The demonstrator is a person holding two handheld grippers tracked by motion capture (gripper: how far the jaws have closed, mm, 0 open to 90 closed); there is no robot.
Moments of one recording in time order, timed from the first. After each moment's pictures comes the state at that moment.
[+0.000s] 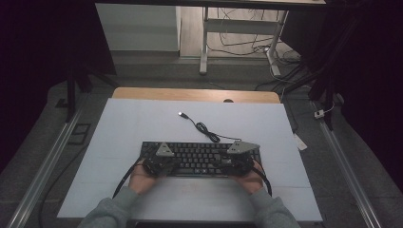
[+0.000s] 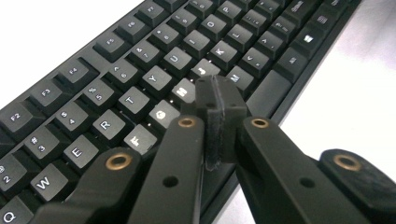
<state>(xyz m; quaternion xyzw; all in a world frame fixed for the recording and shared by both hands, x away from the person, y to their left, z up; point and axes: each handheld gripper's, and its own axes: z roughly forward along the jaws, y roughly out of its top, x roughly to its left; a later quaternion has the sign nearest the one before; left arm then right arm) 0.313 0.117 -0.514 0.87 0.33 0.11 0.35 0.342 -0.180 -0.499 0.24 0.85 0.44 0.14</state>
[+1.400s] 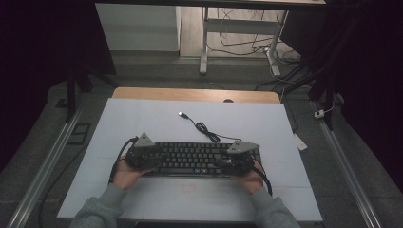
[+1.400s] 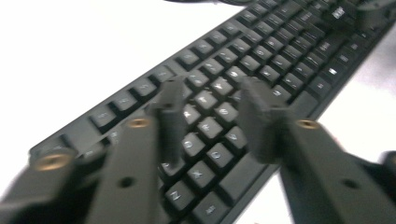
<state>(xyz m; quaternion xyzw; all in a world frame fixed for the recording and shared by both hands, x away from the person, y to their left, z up) 0.313 0.167 -0.489 0.82 0.40 0.13 0.39 0.344 -0.181 -0.501 0.25 0.85 0.44 0.14</state>
